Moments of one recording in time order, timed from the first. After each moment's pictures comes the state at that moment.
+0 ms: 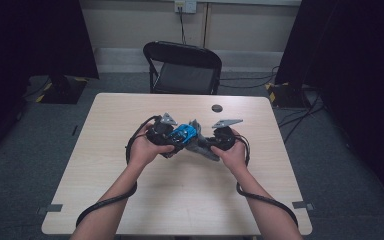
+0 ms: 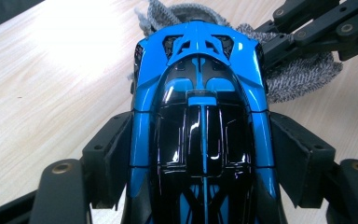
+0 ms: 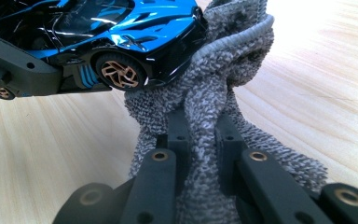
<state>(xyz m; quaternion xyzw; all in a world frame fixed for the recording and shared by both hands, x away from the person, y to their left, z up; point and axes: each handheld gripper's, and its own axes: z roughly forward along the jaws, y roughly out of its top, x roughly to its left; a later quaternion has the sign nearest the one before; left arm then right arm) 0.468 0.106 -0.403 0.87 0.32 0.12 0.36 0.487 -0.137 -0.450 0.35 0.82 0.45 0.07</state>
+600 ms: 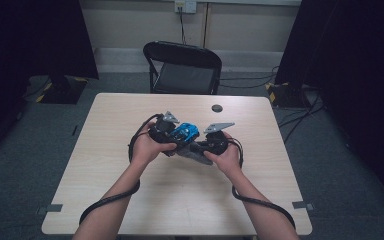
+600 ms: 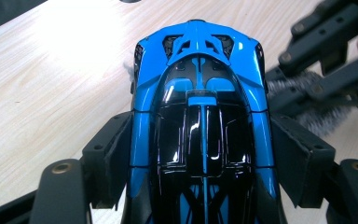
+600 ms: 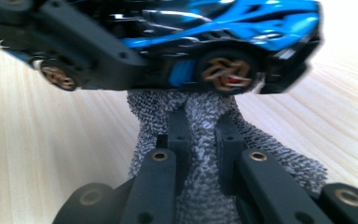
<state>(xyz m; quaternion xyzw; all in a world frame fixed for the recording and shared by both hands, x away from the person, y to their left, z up) 0.476 0.101 -0.404 0.87 0.33 0.12 0.36 0.474 -0.114 -0.452 0.30 0.84 0.46 0.05</state>
